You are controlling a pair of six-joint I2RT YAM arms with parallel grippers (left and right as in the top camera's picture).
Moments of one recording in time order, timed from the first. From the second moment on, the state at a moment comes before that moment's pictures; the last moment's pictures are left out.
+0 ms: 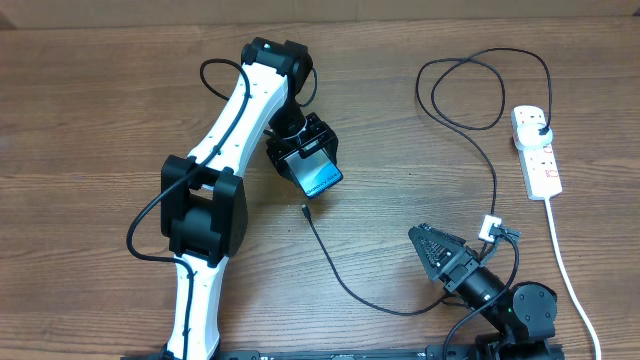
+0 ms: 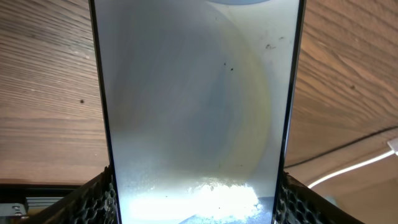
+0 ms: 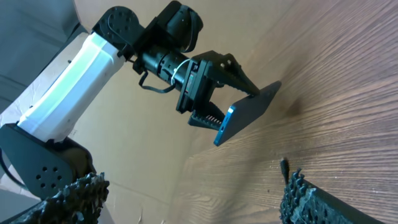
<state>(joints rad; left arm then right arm) -0.36 2.29 2.10 -1.59 0.45 -0.81 0.14 0.01 0.02 0.00 -0.62 1.11</state>
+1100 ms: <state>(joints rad) -0.36 2.29 2.10 -1.48 0.36 -0.88 0.18 0.68 0.34 -0.01 -0.58 0.91</state>
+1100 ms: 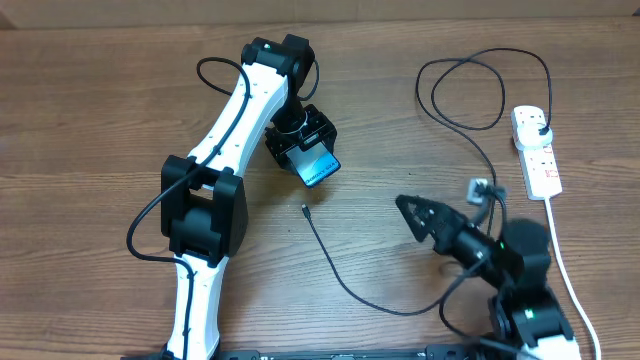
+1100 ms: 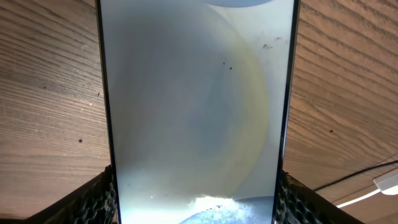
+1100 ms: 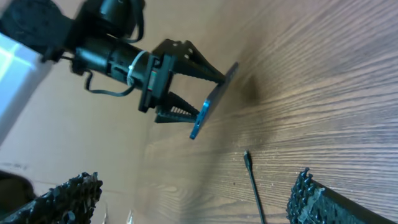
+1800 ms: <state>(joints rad) -0.41 2.29 2.10 -1.47 0.34 -0.97 0.52 1.29 0.63 0.00 -0.25 1.02</state>
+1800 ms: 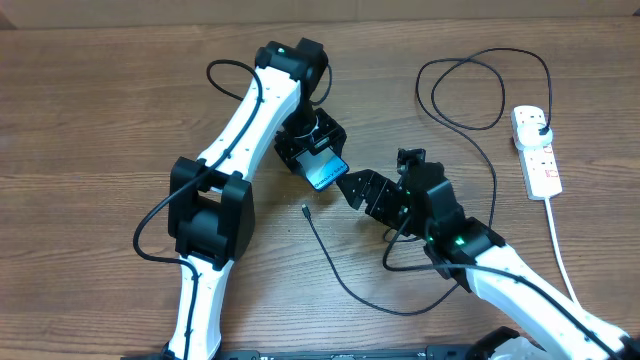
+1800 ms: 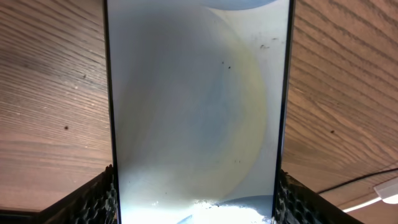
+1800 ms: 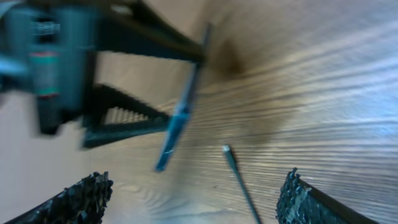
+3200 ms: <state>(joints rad) -0.55 2.29 1.93 -1.32 0.14 -1.03 0.23 0.83 0.68 -0.53 -0.22 0.88</state>
